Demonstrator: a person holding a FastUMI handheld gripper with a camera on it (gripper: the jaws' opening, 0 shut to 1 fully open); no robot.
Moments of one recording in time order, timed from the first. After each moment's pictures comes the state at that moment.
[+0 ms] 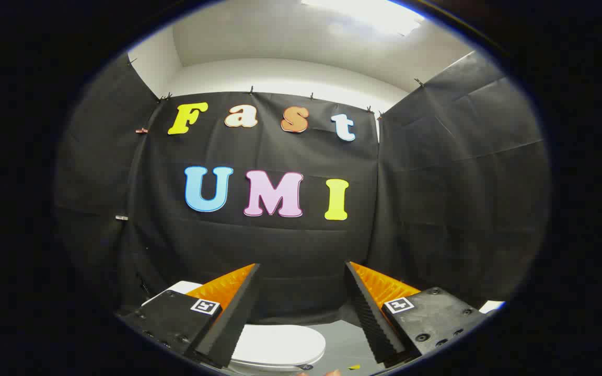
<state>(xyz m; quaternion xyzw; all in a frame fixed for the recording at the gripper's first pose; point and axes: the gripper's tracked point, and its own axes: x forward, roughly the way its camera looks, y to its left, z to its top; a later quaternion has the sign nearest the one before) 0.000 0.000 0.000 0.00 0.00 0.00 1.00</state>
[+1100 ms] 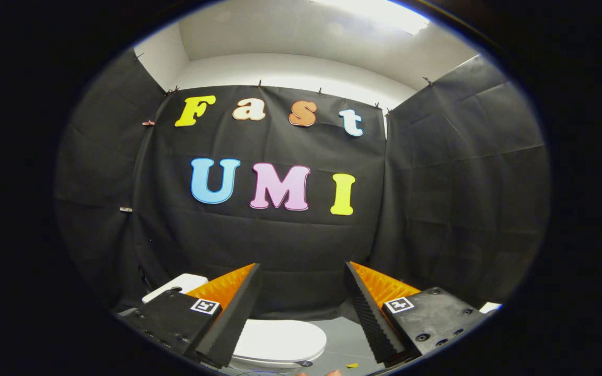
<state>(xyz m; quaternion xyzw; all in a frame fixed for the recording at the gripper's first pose) -0.001 0.009 -0.013 -0.01 0.01 0.01 1.00</state>
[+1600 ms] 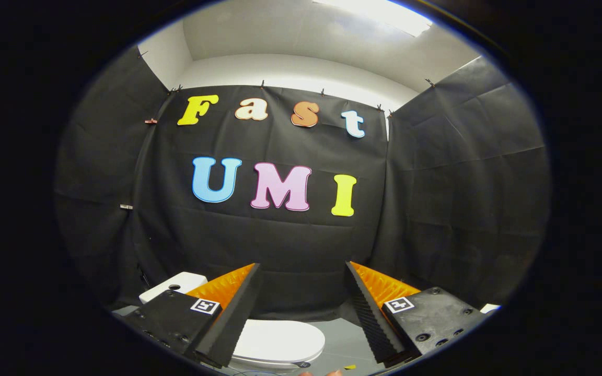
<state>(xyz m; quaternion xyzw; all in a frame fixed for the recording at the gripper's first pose) 0.002 0.012 -0.021 -0.02 0.00 0.02 1.00</state>
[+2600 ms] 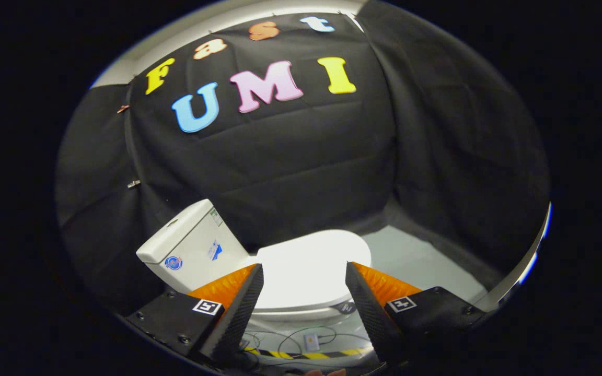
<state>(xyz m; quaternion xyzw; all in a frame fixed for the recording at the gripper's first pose) 0.011 -0.016 -0.368 0.19 0.30 0.07 0.93</state>
